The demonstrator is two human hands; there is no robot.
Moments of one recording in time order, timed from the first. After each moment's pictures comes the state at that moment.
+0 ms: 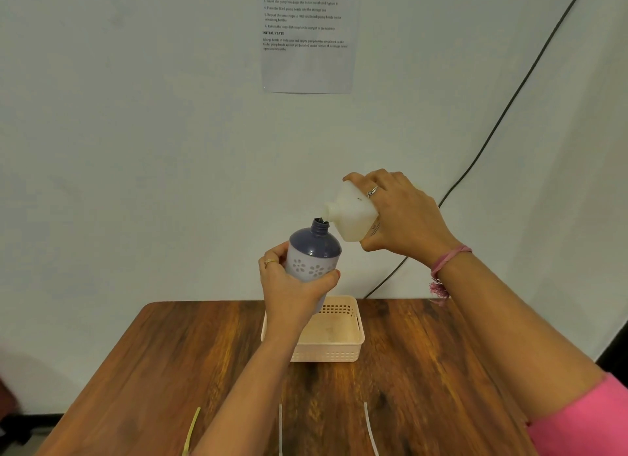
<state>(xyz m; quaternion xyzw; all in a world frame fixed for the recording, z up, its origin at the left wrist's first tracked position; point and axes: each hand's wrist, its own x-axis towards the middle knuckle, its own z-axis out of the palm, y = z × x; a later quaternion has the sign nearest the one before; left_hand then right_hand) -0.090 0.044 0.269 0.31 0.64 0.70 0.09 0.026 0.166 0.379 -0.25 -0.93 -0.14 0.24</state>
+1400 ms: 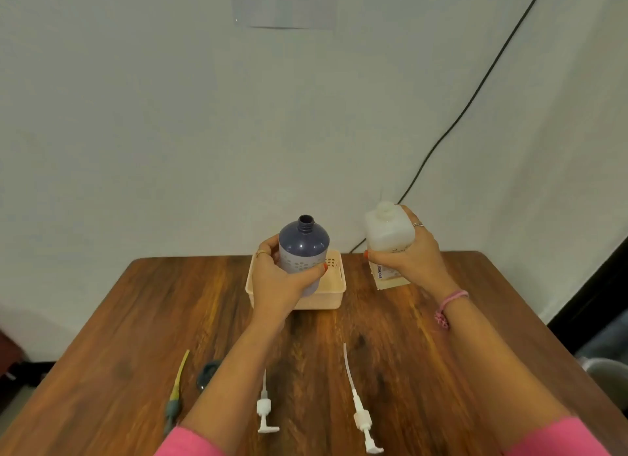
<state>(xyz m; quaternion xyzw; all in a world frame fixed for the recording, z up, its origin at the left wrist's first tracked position) -0.065 0.039 0.208 0.30 0.66 0.67 0.14 0.096 0.190 0.240 -0.31 -0.78 0.39 0.38</state>
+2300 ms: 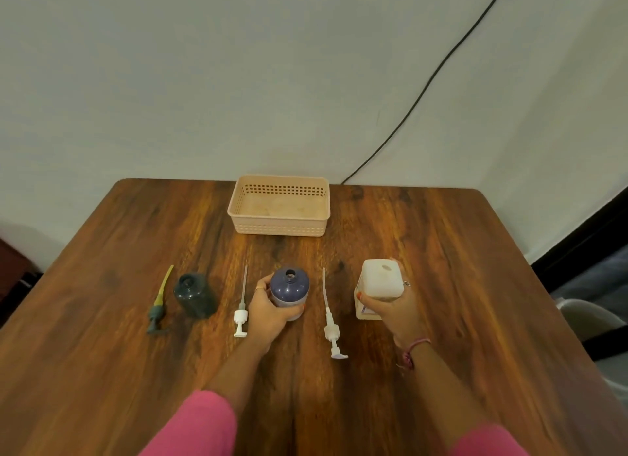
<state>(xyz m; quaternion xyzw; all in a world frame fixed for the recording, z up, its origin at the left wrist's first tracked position) 0.005 -0.001 0.017 0.20 0.76 0.54 0.30 0.194 0.141 0.031 -0.45 -0.66 0.52 0.30</state>
